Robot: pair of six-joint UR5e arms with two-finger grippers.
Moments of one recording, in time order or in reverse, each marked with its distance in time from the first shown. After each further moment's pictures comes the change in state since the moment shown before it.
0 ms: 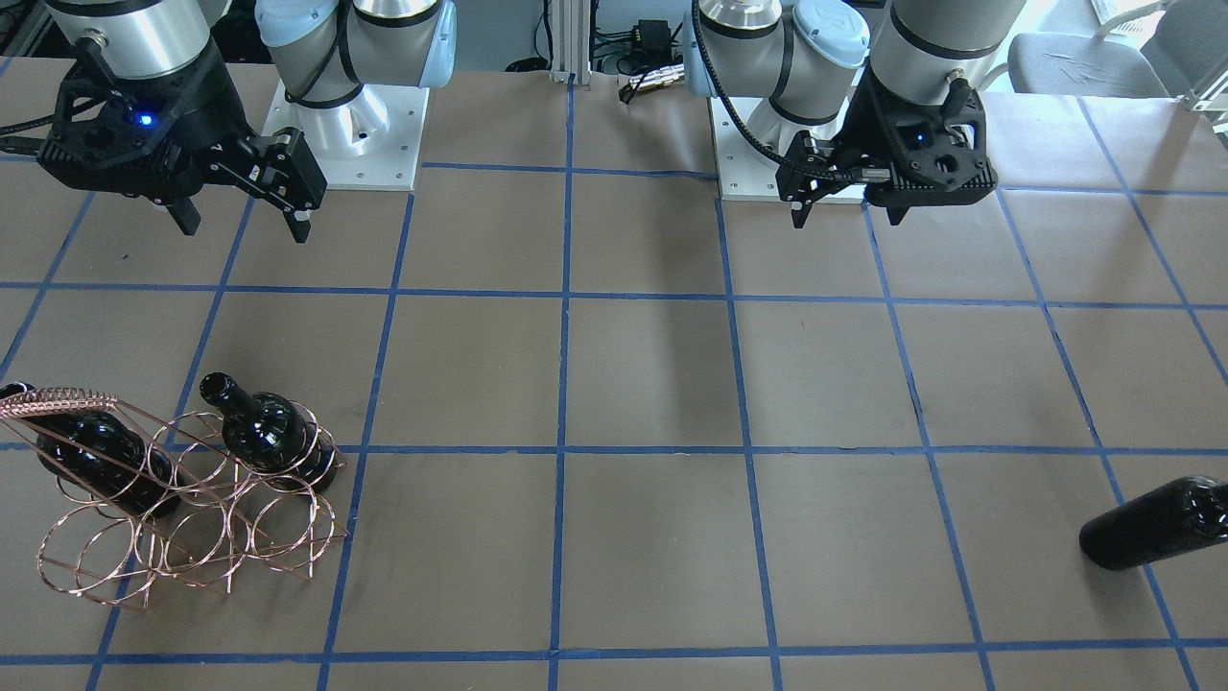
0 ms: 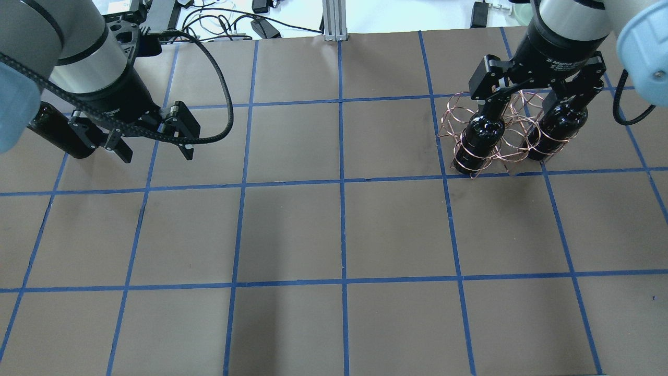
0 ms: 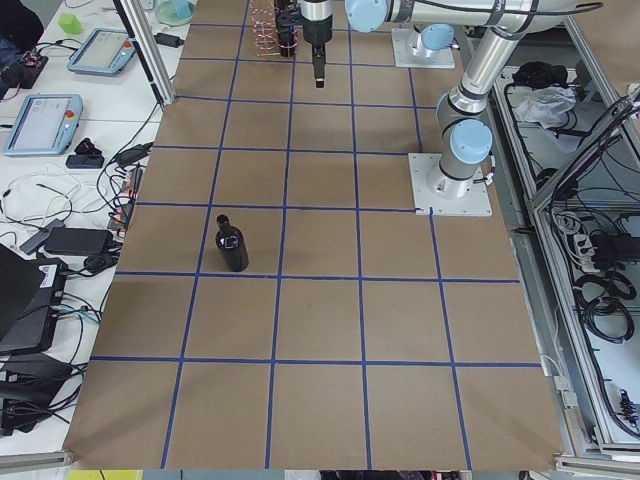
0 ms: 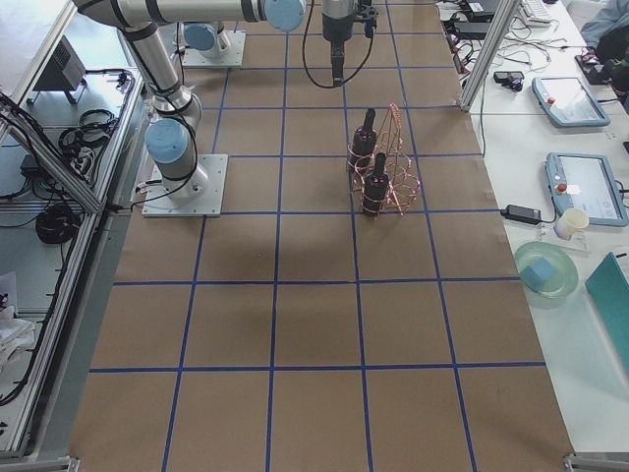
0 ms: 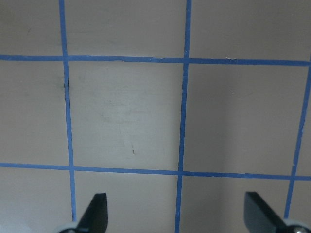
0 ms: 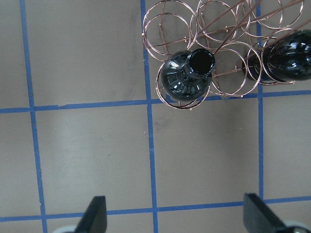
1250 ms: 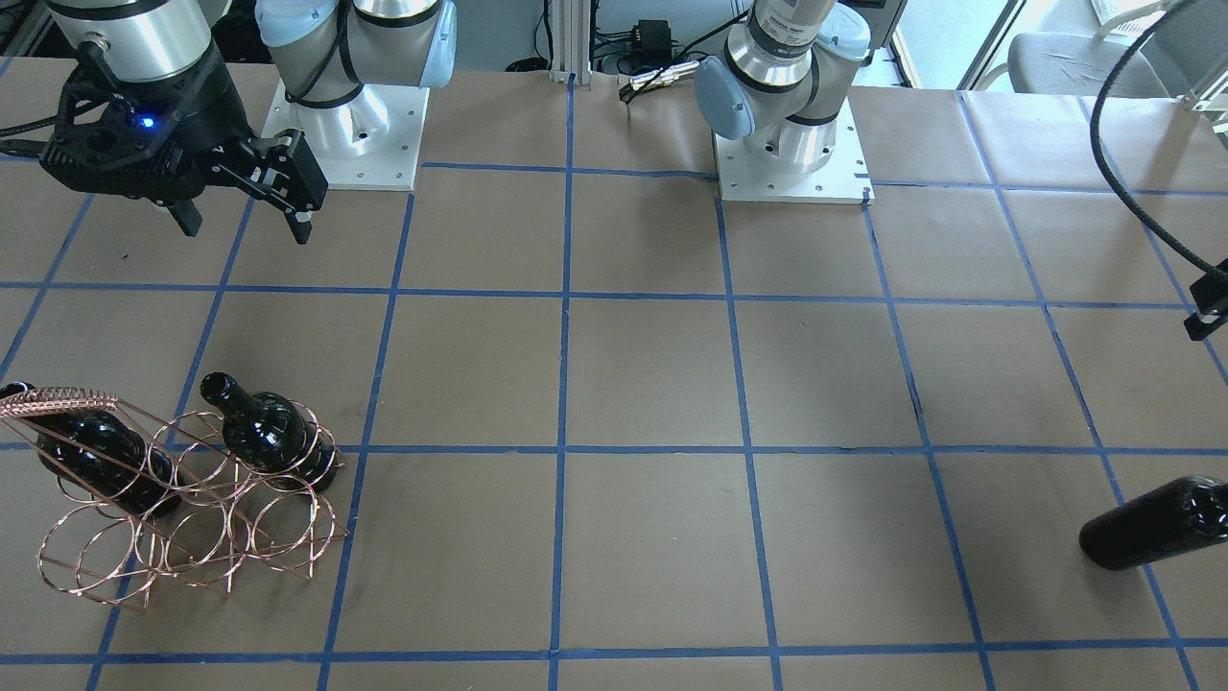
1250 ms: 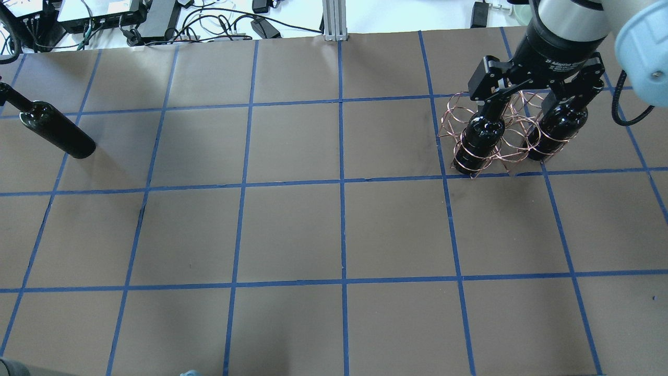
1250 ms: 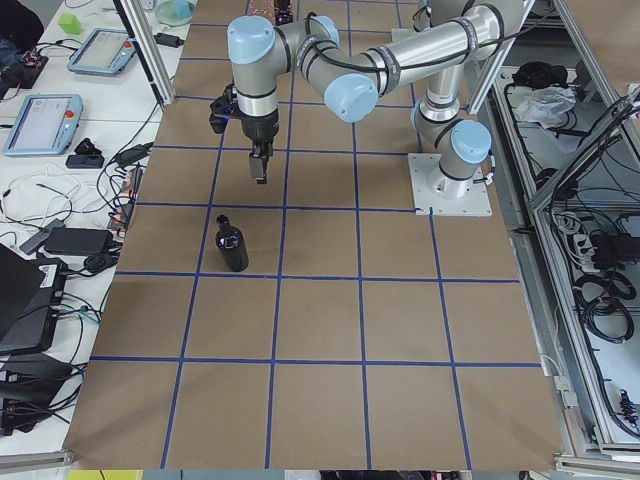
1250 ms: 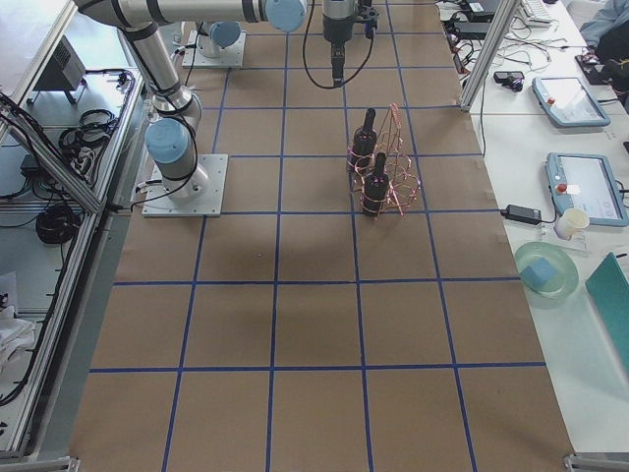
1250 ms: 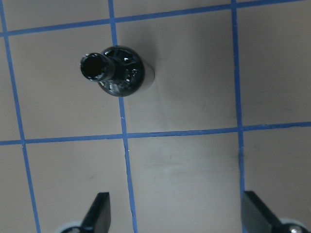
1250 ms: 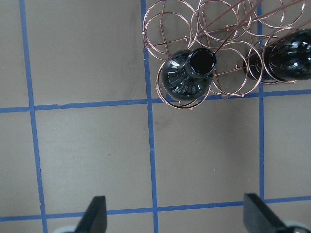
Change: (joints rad) left arm 0.518 -0.311 0.325 0.123 0.021 0.659; right arm 0.000 0.002 0.002 0.000 0.000 0.000
